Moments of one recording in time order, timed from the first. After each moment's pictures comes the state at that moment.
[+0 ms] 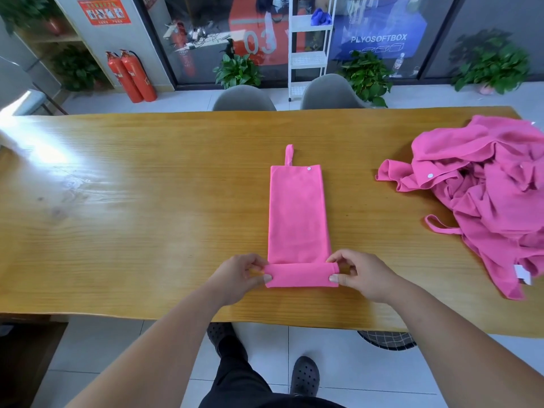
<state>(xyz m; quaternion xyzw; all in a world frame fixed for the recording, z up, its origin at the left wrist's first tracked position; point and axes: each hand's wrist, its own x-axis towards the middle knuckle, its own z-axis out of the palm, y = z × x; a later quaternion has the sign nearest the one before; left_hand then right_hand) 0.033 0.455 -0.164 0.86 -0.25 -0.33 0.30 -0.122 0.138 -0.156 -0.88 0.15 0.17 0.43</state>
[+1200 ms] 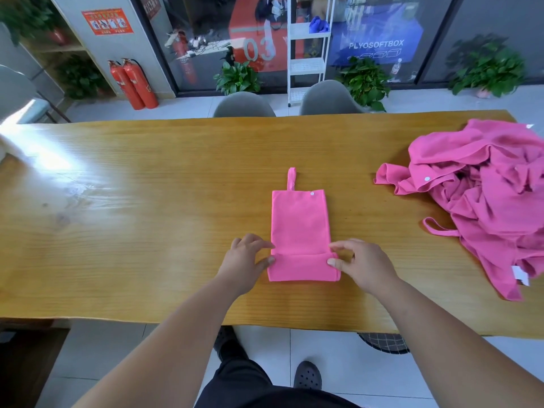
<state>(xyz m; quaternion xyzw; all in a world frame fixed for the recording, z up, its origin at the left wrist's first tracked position) 0.042 0.425 -0.154 0.91 -0.29 -0.20 0.22 -0.105 0.141 -0.155 -0.91 0.21 0.06 0.34</state>
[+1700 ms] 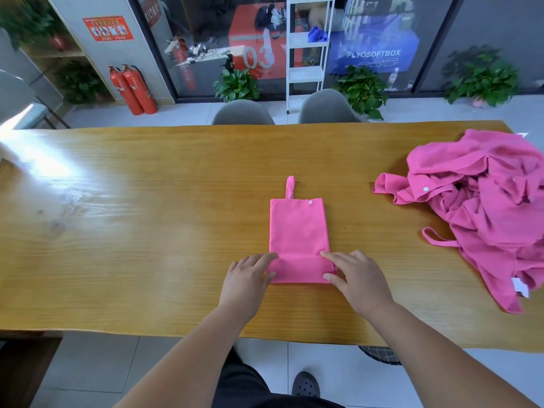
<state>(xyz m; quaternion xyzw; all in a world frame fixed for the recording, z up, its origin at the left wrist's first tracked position) 0.012 0.420 -0.174 0.92 -0.33 -0.05 0.18 -0.111 0.160 -0.160 -0.97 0.13 0.02 0.18</state>
